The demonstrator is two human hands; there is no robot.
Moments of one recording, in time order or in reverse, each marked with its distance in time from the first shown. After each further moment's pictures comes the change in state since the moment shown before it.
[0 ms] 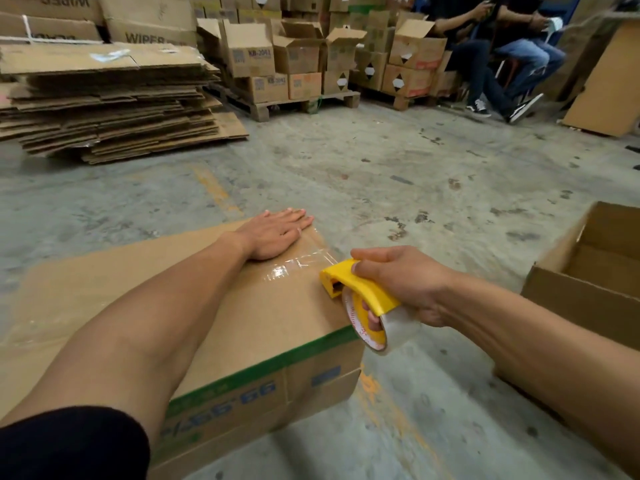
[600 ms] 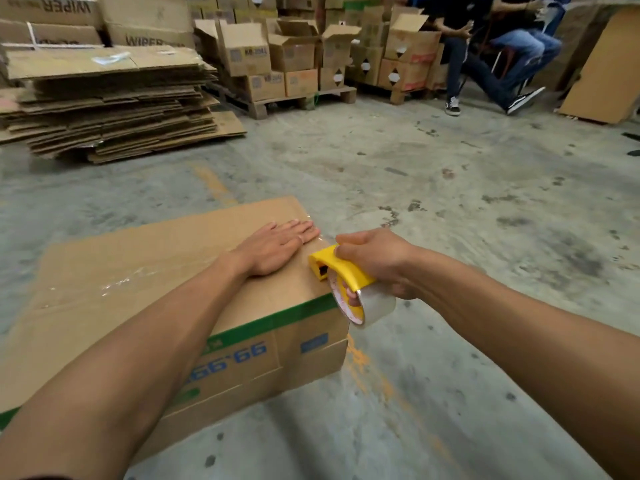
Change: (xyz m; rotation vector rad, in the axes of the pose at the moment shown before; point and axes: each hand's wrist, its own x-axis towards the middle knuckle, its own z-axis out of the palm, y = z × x) left_hand -0.059 0.066 0.020 -0.111 0.026 0.056; right_hand -0.023 0.011 0.000 0.012 -0.040 -0.021
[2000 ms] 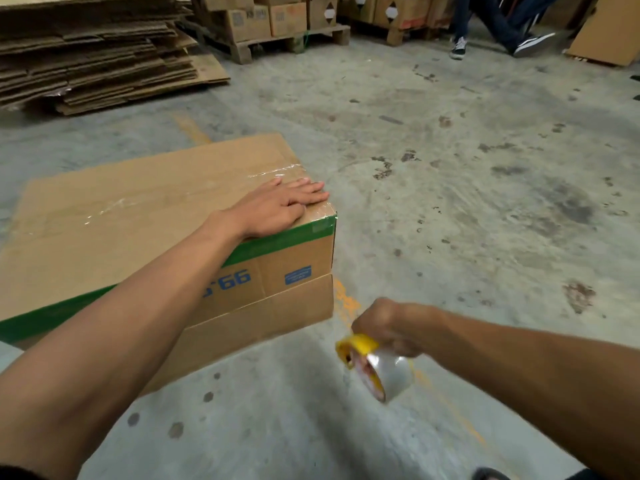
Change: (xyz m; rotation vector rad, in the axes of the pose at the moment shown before) left_hand -0.014 0.035 0.015 -0.120 0.017 0.114; right_hand -0.037 0.129 0.005 -0.487 -0.108 0.592
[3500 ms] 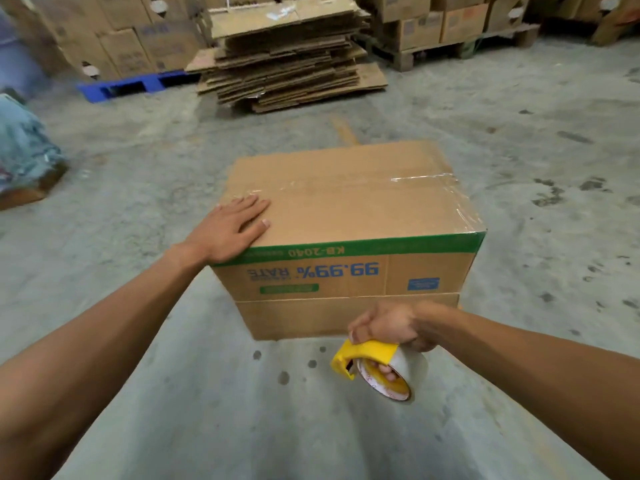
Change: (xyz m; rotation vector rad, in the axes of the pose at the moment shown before) left_hand -0.266 -0.094 -0.035 0.226 0.192 -0.773; right_hand 0.024 -0.087 0.091 -0.477 -0.466 -0.480
